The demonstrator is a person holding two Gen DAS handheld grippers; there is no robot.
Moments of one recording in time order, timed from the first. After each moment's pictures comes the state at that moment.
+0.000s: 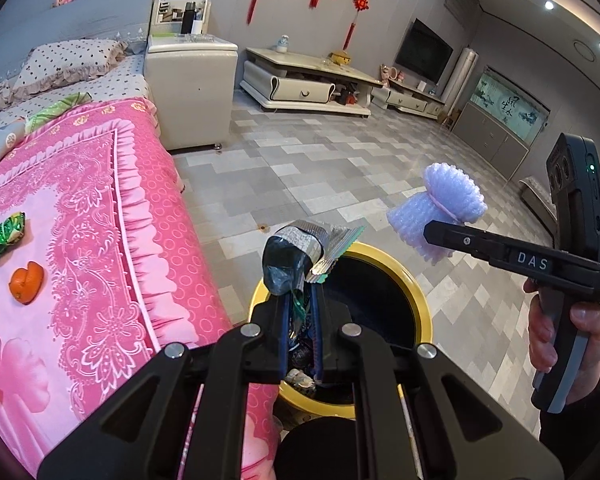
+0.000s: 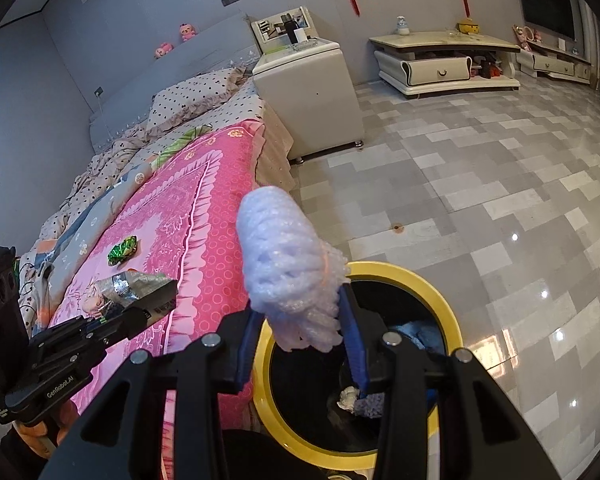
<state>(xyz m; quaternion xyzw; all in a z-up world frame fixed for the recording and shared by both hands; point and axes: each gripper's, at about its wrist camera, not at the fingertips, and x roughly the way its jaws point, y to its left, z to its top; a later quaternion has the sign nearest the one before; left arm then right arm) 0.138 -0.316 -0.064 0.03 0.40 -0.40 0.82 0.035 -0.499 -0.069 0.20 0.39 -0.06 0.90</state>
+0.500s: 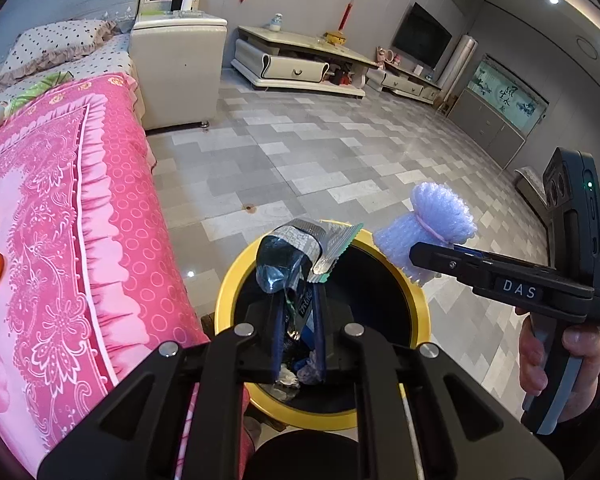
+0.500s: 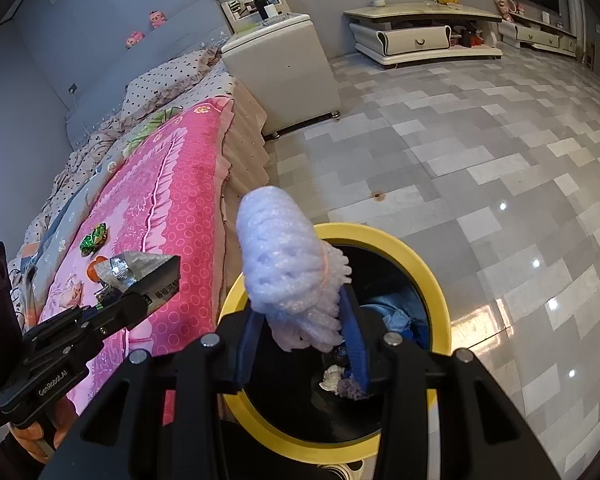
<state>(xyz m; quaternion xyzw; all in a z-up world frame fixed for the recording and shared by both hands) 0.147 -0.357 -0.105 0.03 0.43 -0.41 0.80 0.034 -0.521 -0.114 0.23 0.43 -0.09 0.87</state>
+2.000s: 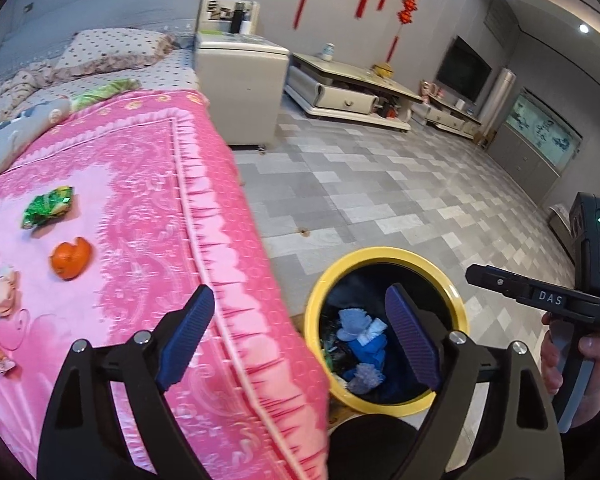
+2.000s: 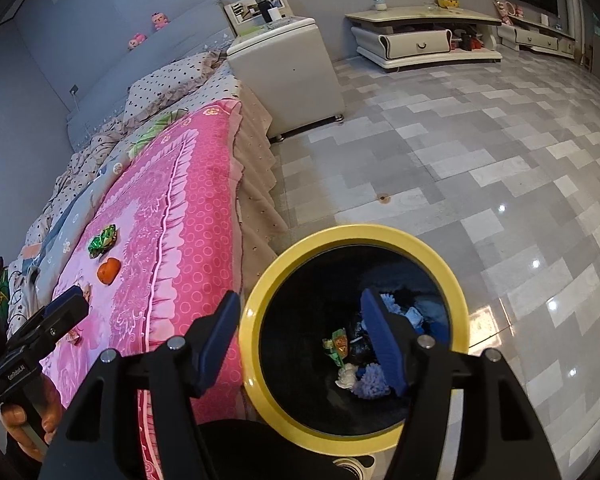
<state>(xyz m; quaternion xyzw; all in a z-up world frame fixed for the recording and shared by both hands) 0.164 -0.252 -0.070 0.01 0.40 -0.32 0.86 0.040 -0.488 -0.094 0.22 0.42 -0.09 0.88</state>
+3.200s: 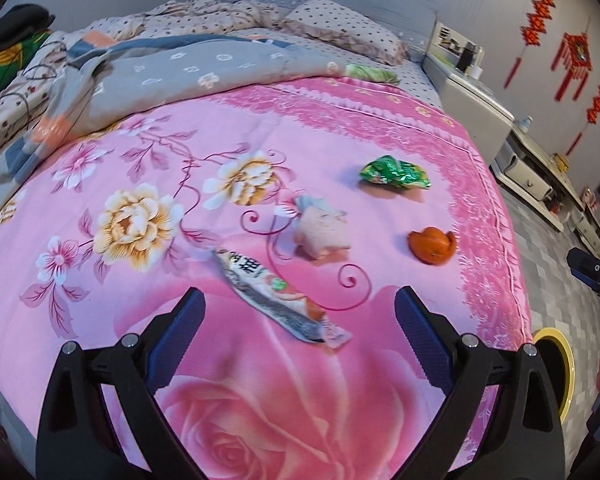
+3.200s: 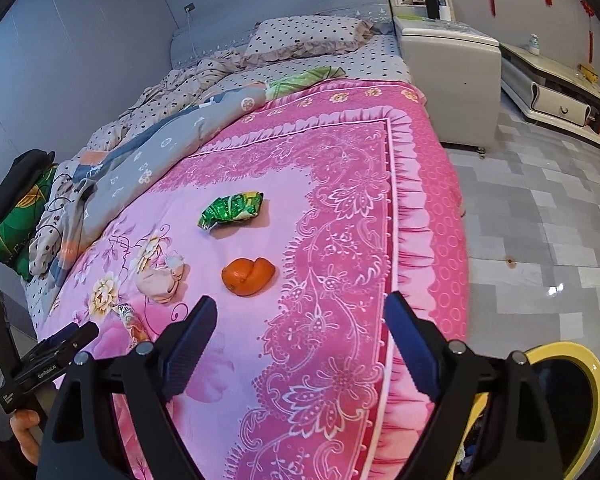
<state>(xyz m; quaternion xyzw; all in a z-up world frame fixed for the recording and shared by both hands) 0.218 0.072 -0.110 -0.12 0.44 0.01 0.89 0.237 -0.243 -0.080 0.10 0.44 0.10 0.89</state>
